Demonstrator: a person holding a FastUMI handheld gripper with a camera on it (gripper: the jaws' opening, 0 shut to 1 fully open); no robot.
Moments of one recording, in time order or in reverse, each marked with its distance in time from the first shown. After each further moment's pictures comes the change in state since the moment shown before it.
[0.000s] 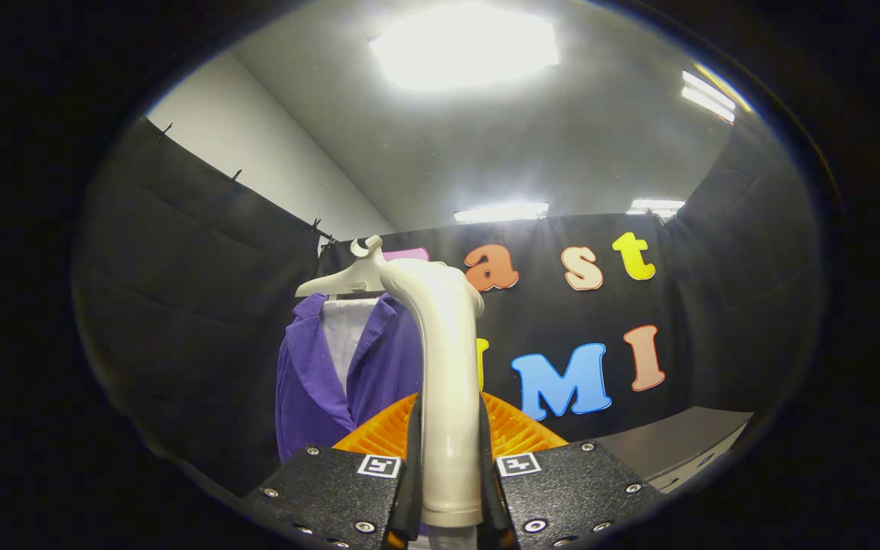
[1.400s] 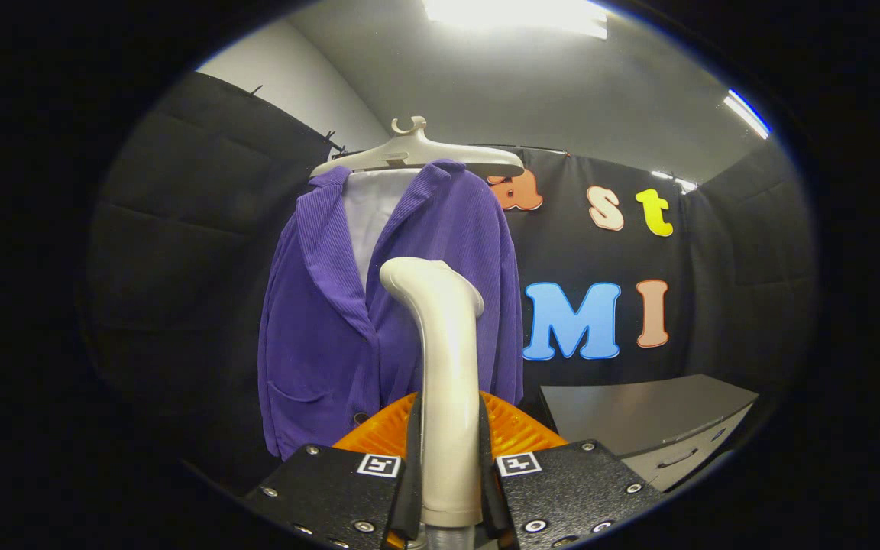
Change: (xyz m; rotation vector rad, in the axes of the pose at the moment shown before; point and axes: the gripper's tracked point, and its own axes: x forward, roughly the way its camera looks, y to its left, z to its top) arm 0.015 0.056 -0.146 -0.108 0.292 -0.037
